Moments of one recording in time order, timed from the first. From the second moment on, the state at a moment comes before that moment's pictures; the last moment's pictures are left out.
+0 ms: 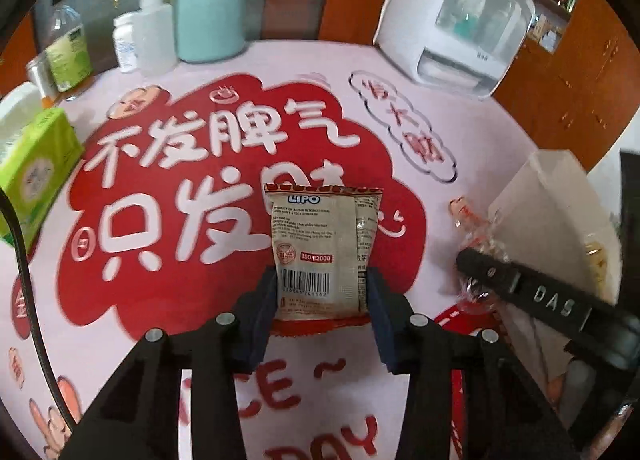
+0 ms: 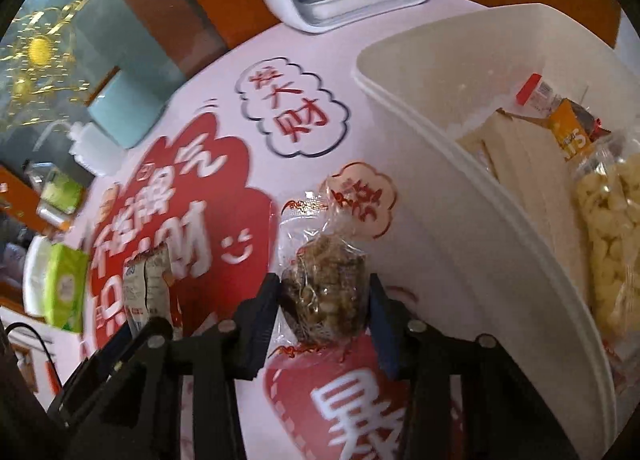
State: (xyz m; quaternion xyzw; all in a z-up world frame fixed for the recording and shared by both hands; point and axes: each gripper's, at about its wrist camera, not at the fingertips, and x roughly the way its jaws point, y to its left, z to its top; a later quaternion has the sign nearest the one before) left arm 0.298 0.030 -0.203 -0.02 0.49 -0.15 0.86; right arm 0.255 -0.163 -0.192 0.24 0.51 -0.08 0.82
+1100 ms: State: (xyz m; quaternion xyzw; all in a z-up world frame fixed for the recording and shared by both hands) left arm 0.178 -0.154 0.002 0.01 0.37 -0.28 0.89; right arm 0.093 -0.304 -0.008 0.18 0.30 -0.11 0.93
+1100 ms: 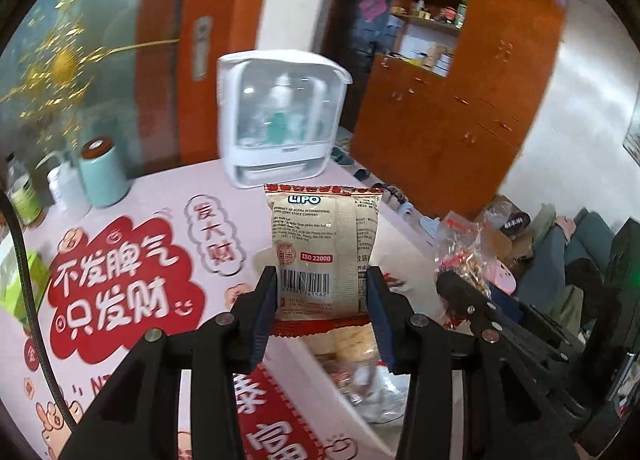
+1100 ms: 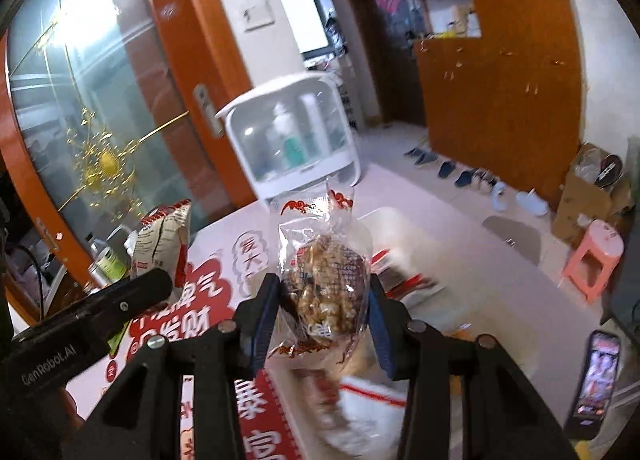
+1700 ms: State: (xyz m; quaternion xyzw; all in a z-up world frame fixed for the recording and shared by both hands) left arm 0.179 -0.236 -0.002 0.02 0.37 -0.28 0.89; right arm 0.100 -0.374 -0.022 0.14 0.32 -0.13 0.93
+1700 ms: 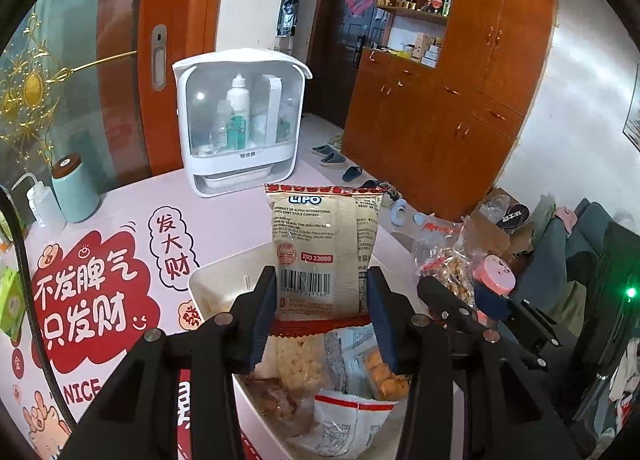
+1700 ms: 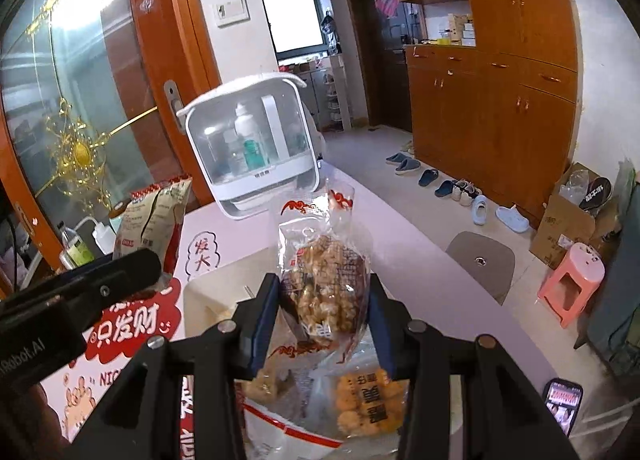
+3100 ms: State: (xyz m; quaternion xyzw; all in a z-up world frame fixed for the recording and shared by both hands) left arm 0.090 -0.095 0.040 -0.03 0.36 -0.15 0.92; right arm 0.074 -0.287 -0.005 0.05 0.38 -0.08 0.92
